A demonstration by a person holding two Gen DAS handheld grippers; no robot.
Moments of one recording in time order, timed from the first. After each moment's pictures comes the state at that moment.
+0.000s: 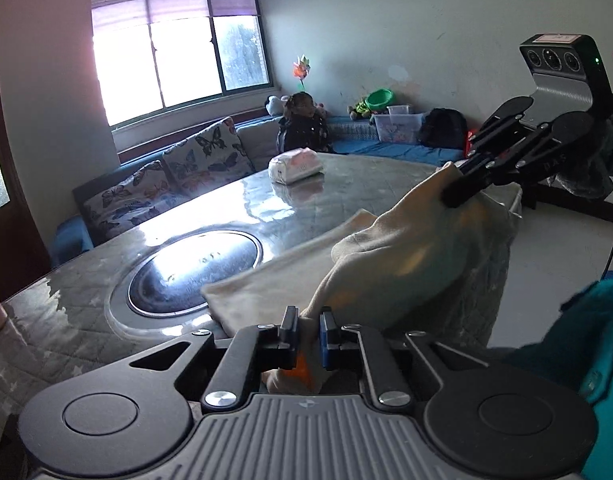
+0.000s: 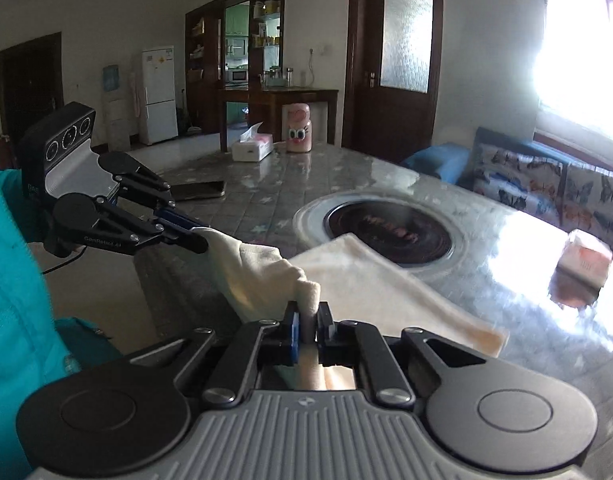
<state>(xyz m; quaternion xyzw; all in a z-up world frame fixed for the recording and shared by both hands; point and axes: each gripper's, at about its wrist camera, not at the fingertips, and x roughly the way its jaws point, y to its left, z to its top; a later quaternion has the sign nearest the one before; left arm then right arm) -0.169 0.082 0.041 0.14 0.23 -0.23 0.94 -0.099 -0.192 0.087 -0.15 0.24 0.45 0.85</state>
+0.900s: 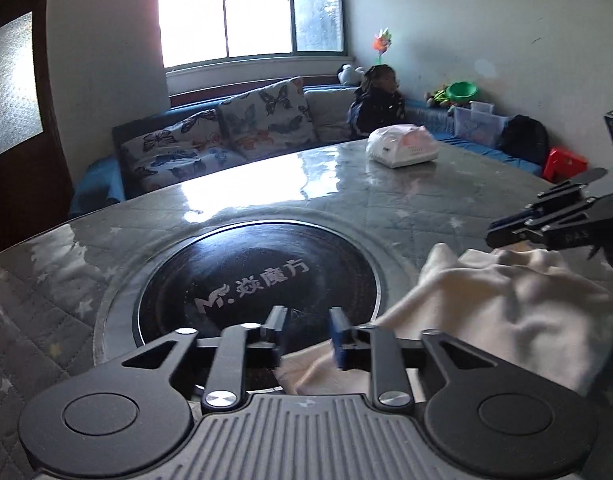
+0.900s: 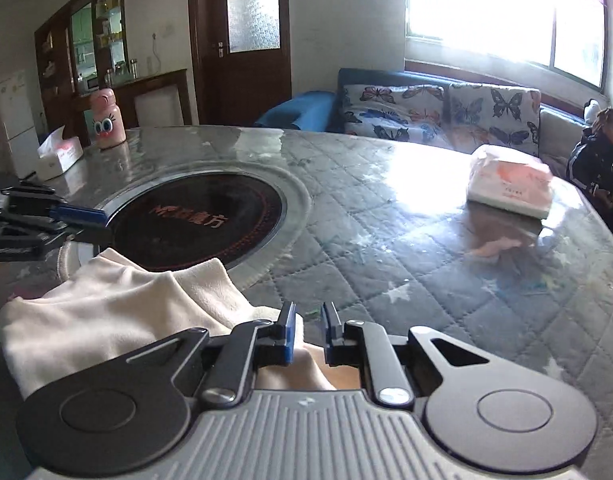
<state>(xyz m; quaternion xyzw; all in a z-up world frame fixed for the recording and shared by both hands) 0.030 0.103 -0.009 0.08 0.28 -0.15 0.94 0.089 -0.187 -0.002 -0.08 0.31 0.28 0.91</state>
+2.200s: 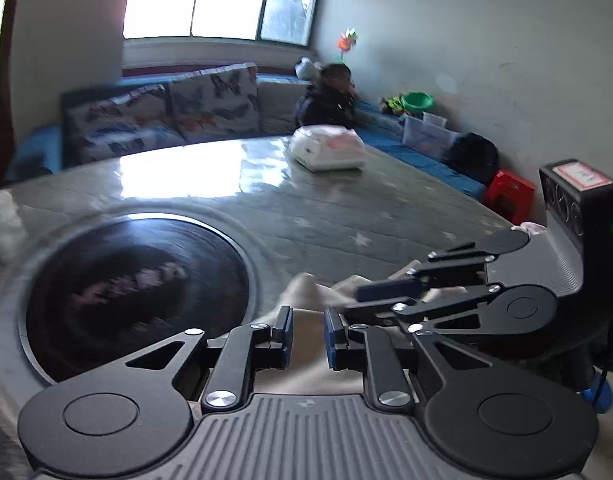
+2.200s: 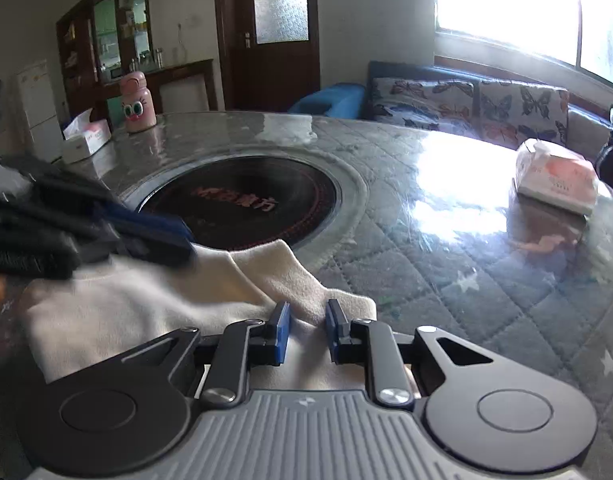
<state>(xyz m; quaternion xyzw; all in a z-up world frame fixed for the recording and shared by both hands) 0.055 0.036 -0.010 -0.01 0.32 -0.24 0.92 0.082 -0.142 -0.012 -0.09 0.32 0.31 0.89</state>
